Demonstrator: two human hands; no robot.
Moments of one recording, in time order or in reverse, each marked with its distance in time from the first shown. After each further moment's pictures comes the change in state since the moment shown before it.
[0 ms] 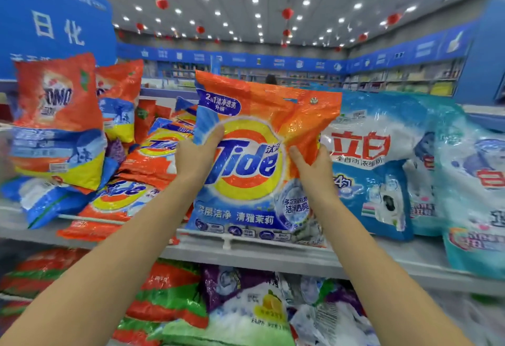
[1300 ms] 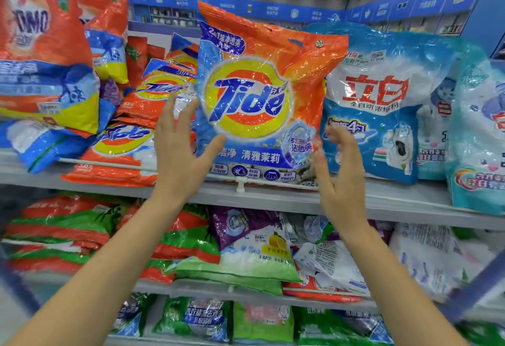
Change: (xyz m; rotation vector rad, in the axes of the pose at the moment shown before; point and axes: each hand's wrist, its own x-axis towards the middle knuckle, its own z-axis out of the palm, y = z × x) left_hand -0.061 -0.065 -0.064 0.410 -0.099 0.552; right_hand -0.099 0.042 -0.021 -0.398 0.074 -0.545
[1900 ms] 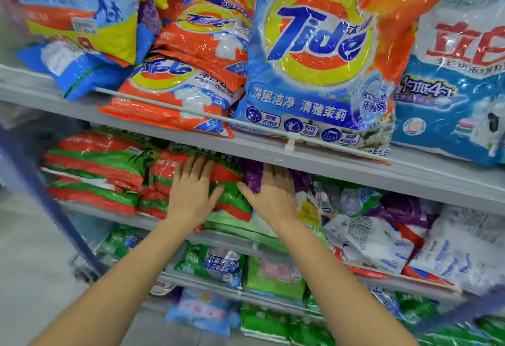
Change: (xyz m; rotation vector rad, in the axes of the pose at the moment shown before) left_hand -0.125 -0.143 0.020 0.686 -0.512 -0.135; right_hand -0.107 0.005 0.161 -0.524 -0.759 0.275
